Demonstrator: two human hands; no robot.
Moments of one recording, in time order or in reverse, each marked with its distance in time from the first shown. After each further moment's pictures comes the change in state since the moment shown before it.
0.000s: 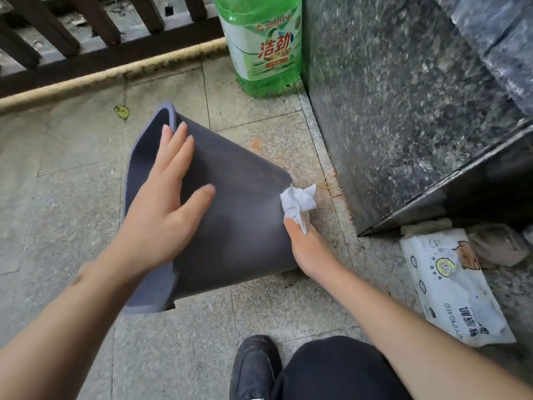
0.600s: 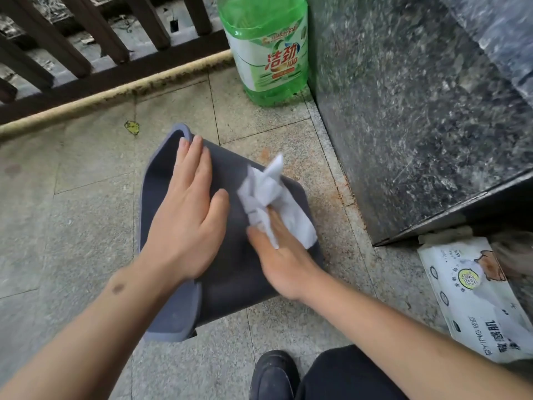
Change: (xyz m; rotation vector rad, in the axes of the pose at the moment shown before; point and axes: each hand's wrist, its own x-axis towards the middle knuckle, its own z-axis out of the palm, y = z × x) left_hand 0.022 0.004 0.003 0.243 -0.012 -0.004; right_hand -0.016 -0.075 0.034 -0.026 -0.159 -0.442
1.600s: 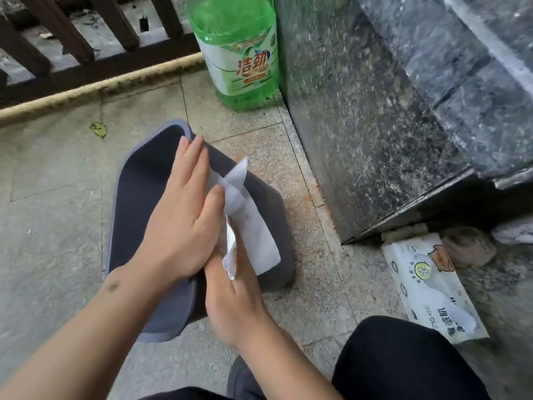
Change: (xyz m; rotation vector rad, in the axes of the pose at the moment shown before) left_hand 0.013 0.021 0.016 -0.136 -0.022 0.074; right_hand -0.024 -0.035 0.040 0.270 0.279 -0.142
